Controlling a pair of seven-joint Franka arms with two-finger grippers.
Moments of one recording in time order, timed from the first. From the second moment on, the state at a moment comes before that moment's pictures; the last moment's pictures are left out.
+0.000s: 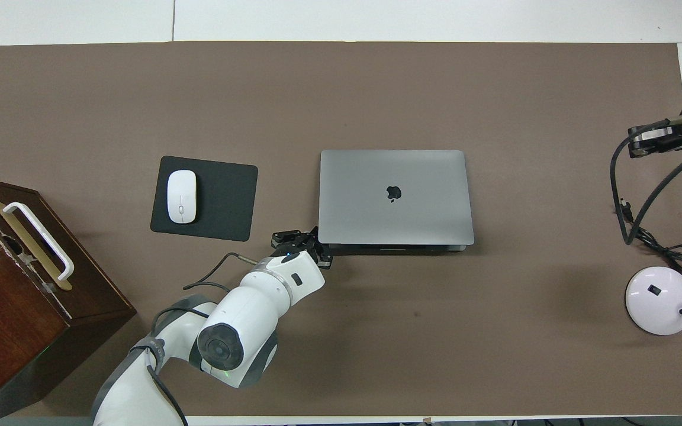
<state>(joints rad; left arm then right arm) -0.73 0.22 0.01 -2.48 -0.18 3.33 -0.11 -0.03 0.08 0.02 -1.57 0.00 1.68 -0.04</state>
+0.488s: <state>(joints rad) -0.71 0.06 0.02 -2.48 -0.18 3.03 -0.12 -0.03 0.04 0.03 -1.64 0.02 1.71 0.07</state>
